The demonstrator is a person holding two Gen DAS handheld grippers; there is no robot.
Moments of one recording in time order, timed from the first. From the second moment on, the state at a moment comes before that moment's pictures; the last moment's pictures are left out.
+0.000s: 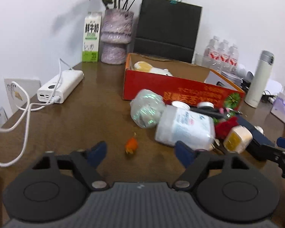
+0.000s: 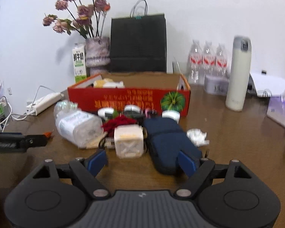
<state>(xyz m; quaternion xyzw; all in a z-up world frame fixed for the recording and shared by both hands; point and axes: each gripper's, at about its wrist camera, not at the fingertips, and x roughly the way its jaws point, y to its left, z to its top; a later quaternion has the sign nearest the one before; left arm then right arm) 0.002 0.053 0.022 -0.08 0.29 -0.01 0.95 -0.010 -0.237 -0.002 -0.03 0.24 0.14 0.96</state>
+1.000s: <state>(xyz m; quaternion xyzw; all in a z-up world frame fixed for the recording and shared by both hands) -0.049 0.004 0.059 -0.06 0.27 -0.10 0.96 -0.056 -0.246 0.026 -0.02 0.24 0.16 0.96</state>
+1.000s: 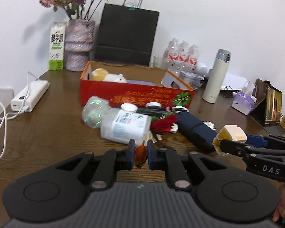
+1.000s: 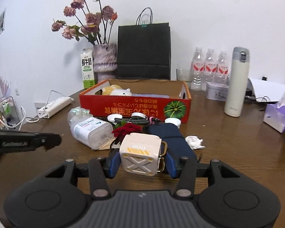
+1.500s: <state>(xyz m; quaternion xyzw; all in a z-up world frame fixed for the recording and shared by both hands) 0.160 0.034 0.142 -0.07 0.32 -0.09 0.94 0.115 -0.246 0.107 0.01 0.27 0.16 0.95</state>
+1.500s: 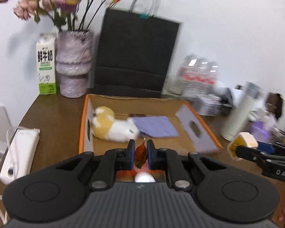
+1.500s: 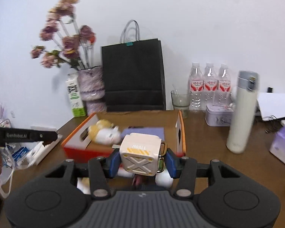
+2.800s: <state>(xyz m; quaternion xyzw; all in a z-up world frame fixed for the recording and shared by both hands) 0.023 0.029 0.063 -0.09 0.30 0.01 0.95 0.075 -0.232 0.040 -0.01 0.28 0.14 0.95</state>
